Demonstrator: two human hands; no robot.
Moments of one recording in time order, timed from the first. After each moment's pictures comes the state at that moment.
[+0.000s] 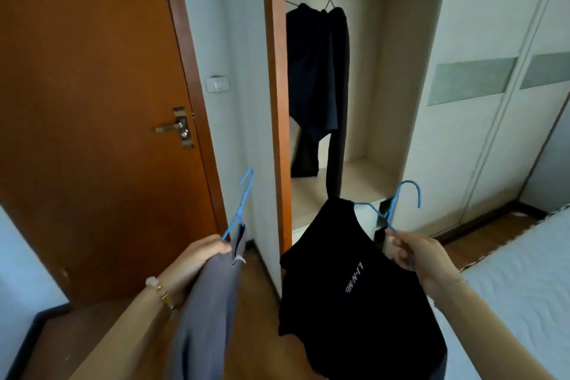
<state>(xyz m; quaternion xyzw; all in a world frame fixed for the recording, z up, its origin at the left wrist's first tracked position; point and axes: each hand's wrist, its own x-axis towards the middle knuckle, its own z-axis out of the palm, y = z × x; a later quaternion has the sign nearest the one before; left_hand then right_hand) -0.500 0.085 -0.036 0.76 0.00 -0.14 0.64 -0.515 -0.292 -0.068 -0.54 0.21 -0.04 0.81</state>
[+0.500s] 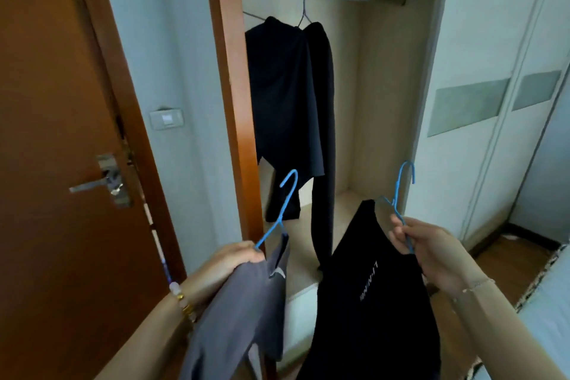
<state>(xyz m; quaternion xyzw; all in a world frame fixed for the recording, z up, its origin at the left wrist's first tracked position) -0.213 -0.038 0.007 0.75 -0.12 -0.19 0.63 -0.261 -0.362 -0.004 -0.45 0.11 -0.07 0.88</state>
